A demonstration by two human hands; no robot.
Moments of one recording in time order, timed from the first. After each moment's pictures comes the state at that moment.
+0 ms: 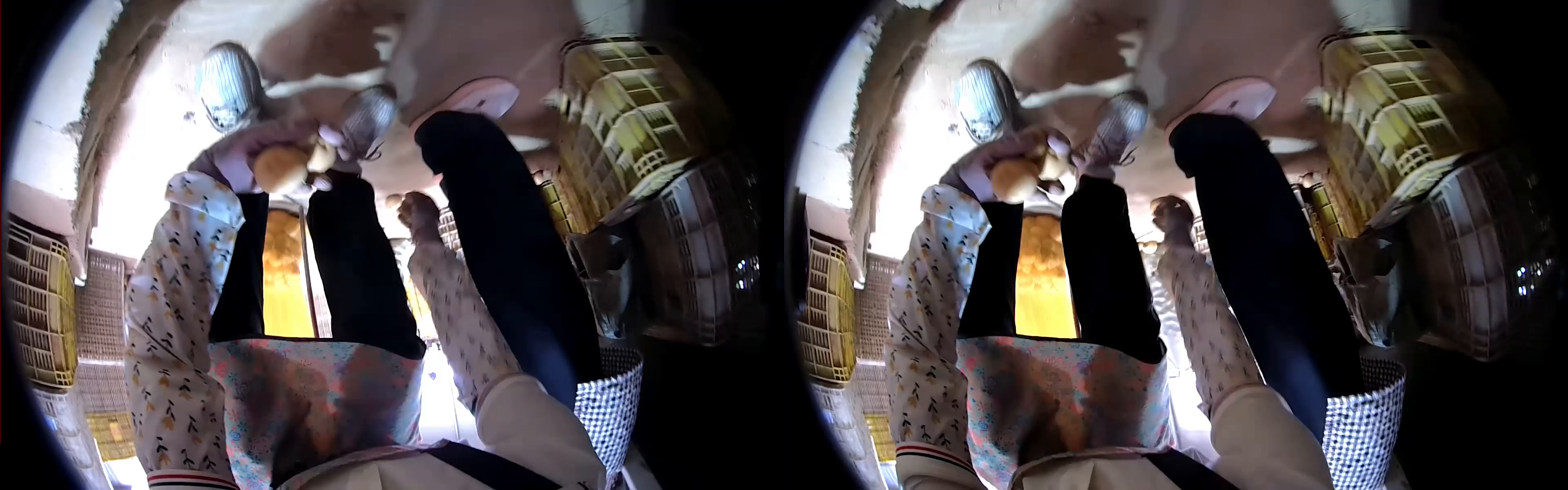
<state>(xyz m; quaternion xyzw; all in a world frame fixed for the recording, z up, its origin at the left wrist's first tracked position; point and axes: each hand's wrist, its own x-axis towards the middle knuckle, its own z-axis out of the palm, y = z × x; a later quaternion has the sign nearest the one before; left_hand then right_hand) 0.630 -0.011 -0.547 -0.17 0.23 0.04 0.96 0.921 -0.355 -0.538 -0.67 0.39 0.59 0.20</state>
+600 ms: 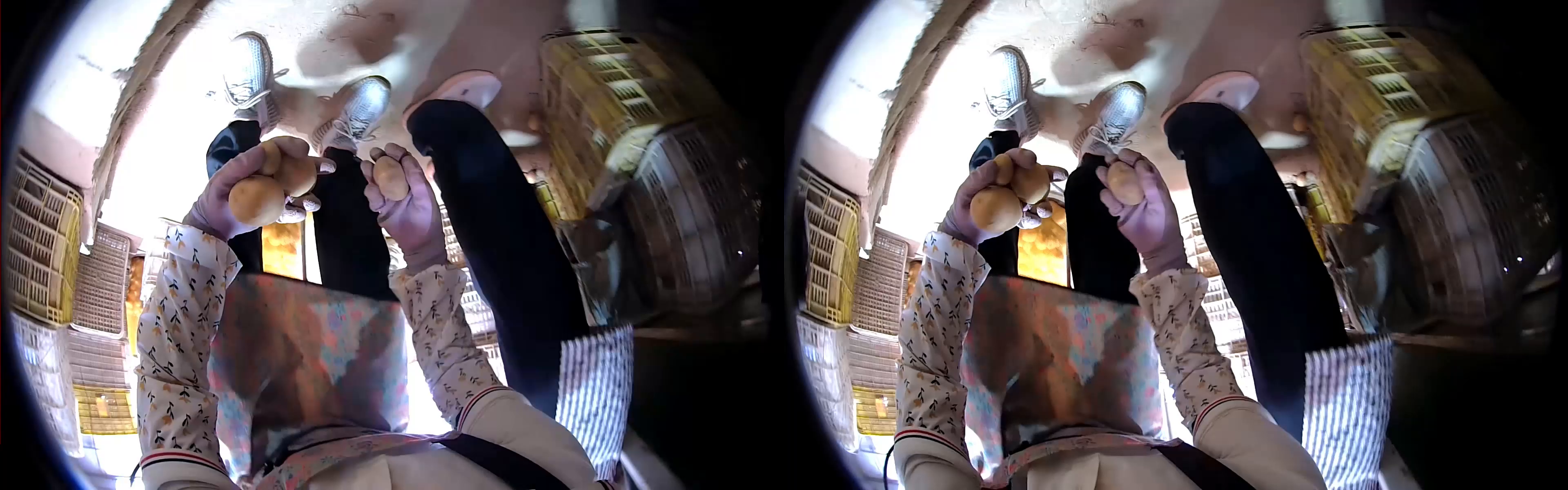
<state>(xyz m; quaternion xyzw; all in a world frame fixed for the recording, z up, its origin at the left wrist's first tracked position) 0.622 -0.029 -0.405 -0.16 0.34 0.16 0.91 0.884 -0.130 -0.392 -0.46 0.38 0.67 0.44</state>
